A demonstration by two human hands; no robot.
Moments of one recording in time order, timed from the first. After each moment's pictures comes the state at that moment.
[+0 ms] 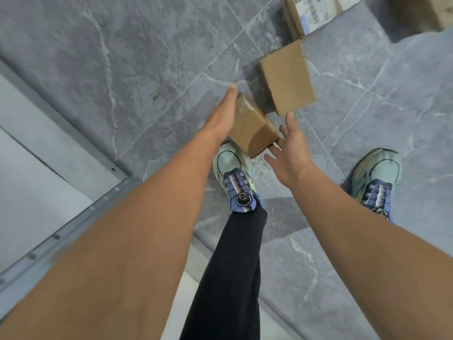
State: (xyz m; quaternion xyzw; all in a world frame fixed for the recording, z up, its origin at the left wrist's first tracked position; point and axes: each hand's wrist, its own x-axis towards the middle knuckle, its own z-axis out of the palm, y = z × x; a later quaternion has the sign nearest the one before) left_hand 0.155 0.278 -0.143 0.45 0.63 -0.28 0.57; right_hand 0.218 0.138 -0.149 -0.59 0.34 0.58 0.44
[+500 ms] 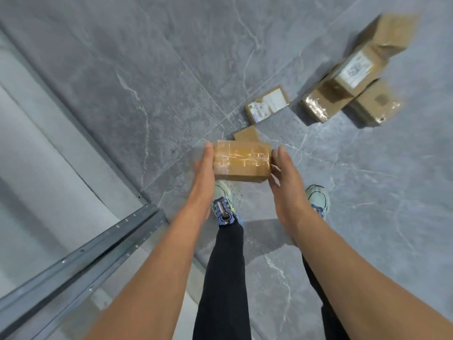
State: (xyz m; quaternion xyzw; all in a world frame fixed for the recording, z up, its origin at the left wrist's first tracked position) left_hand 0.203 0.235 0.128 0.45 0.63 -0.07 0.63; right_hand 0.317 0.114 0.120 -0.63 0.18 0.54 0.53
